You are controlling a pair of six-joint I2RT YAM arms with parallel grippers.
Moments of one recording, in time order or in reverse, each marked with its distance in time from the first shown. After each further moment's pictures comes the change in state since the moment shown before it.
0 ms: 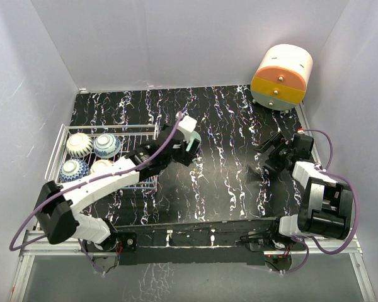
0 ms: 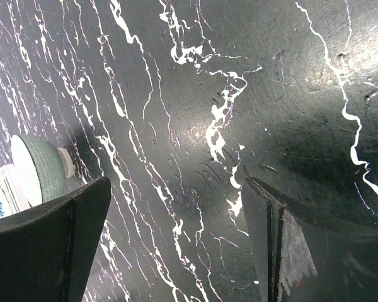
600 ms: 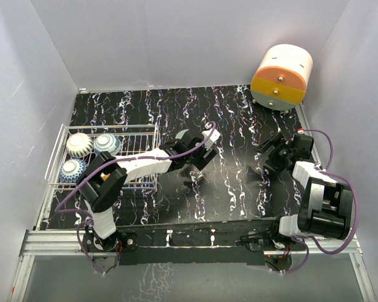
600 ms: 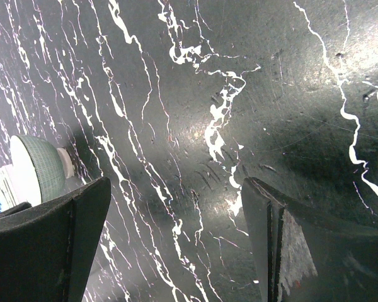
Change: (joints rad) left arm 0.034 0.449 0.072 0.269 0.240 0.229; right arm 0.000 0.000 0.002 -0.006 0.003 0.000
